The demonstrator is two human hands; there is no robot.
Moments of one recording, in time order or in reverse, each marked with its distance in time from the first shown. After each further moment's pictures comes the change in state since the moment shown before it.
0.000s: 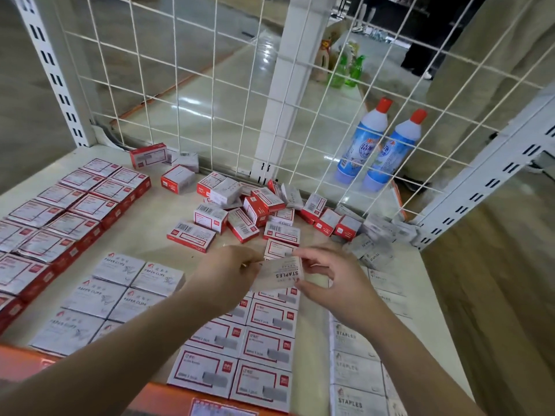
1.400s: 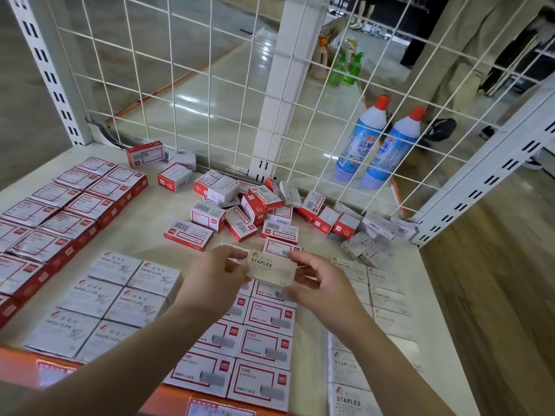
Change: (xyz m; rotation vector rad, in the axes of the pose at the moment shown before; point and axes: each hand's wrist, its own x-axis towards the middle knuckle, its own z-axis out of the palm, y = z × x) left_hand 0.000 -0.017 0.018 -0.396 0.185 -0.139; right_hand -0.005 0.000 0.021 0.178 0.045 0.263
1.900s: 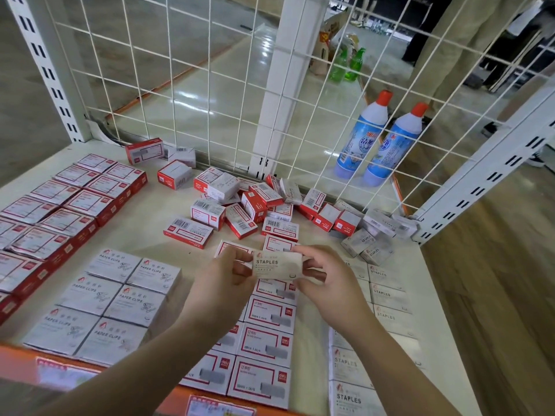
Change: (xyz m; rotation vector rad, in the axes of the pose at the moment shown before) left_hand -0.014 0.001 0.010 -0.031 -0.007 0.072; right_hand 0.006 0.011 -0.003 -0.126 0.087 -0.194
